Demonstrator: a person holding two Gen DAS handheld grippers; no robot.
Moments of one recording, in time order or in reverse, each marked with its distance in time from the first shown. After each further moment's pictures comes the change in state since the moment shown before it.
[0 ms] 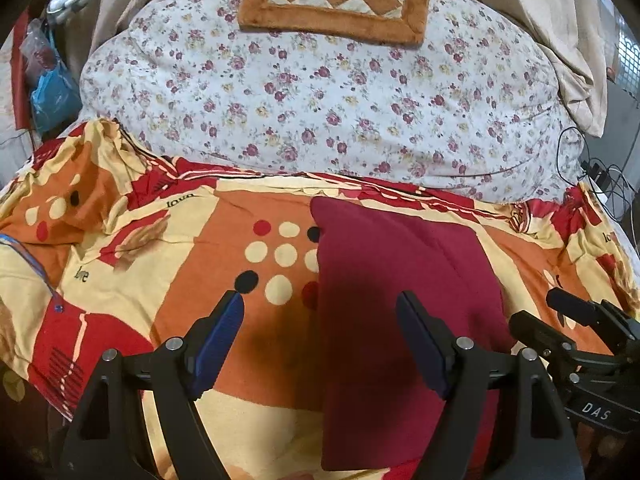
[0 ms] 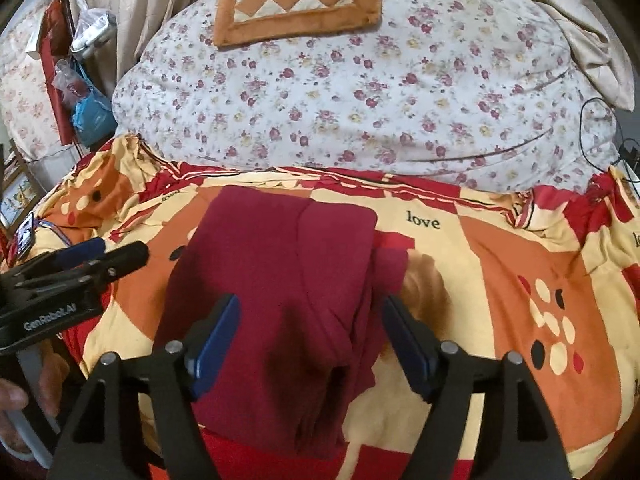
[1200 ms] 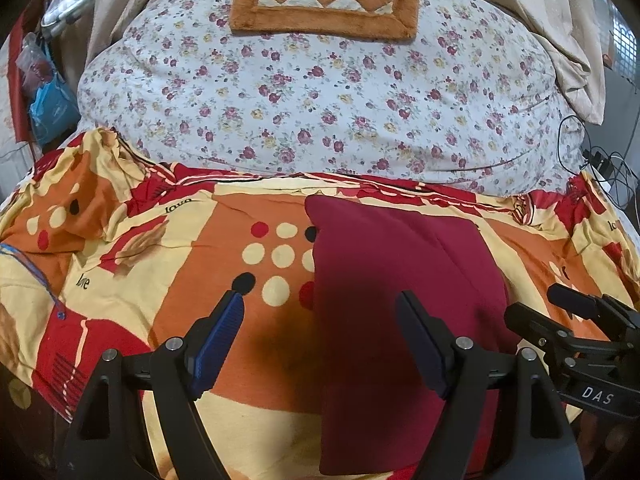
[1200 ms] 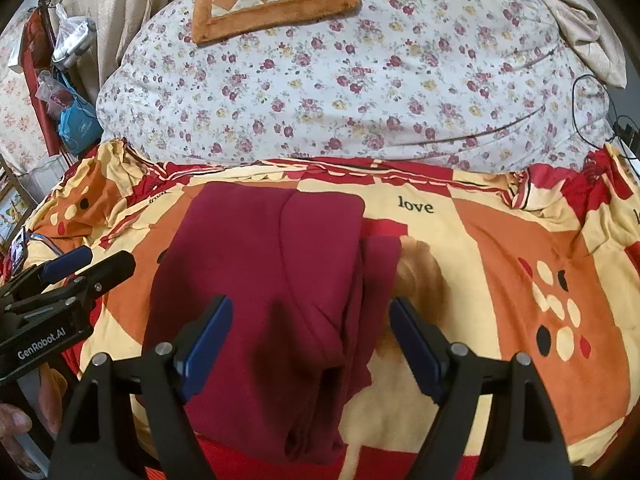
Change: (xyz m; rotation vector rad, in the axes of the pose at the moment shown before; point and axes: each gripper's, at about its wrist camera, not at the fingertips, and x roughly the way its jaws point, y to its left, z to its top) left arm 0.006 -0.011 -0.004 0.039 -0.005 0.016; right arm 0.012 -0.008 -0.001 0.063 0.035 -0.008
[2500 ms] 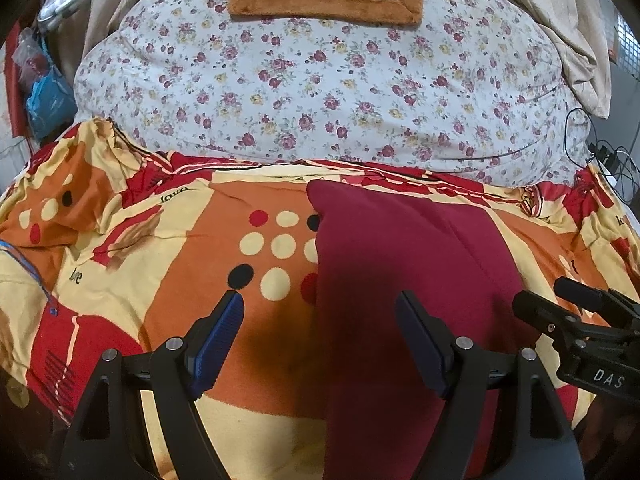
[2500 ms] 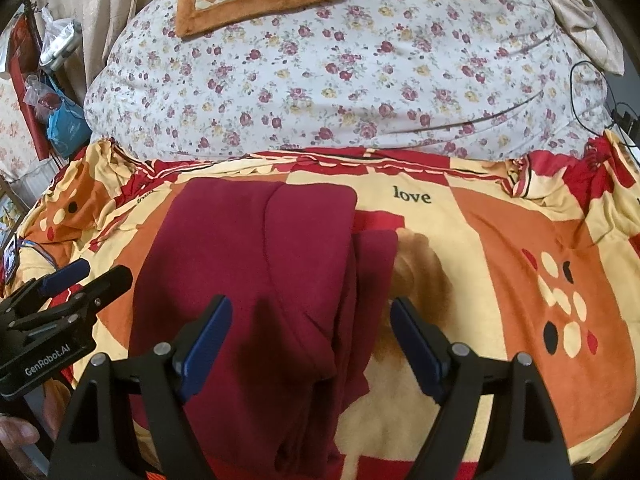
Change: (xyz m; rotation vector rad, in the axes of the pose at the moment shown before) left arm 0.020 0.003 -0.005 0.005 0.032 0.004; right arm 0.018 -0.006 0.002 0.038 0.028 -0.015
